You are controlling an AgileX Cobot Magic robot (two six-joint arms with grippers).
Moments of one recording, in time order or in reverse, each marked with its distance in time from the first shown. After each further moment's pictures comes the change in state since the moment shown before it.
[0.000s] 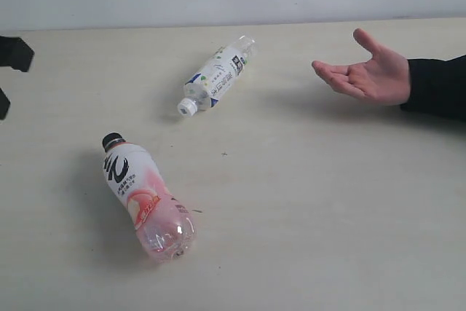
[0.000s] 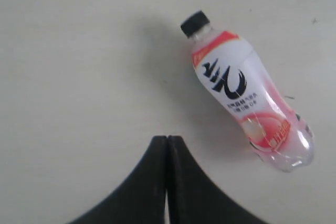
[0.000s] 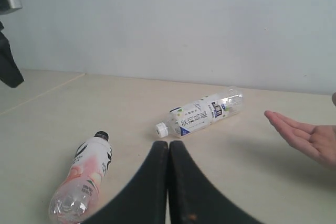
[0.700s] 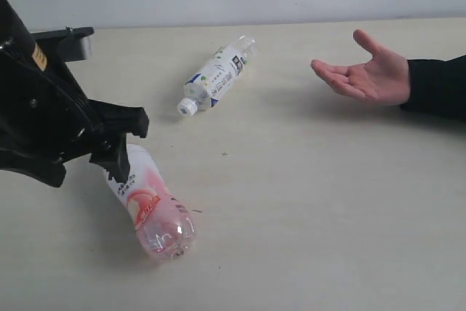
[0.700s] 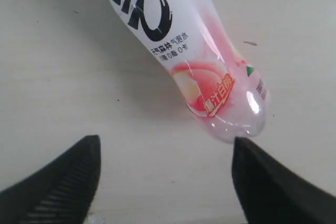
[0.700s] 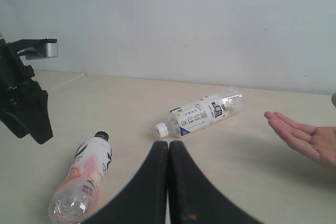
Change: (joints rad) left arm -0.318 0.181 0.040 -0.012 -0.053 -0.340; right arm 0.000 0.000 0.000 0.000 0.000 0.000
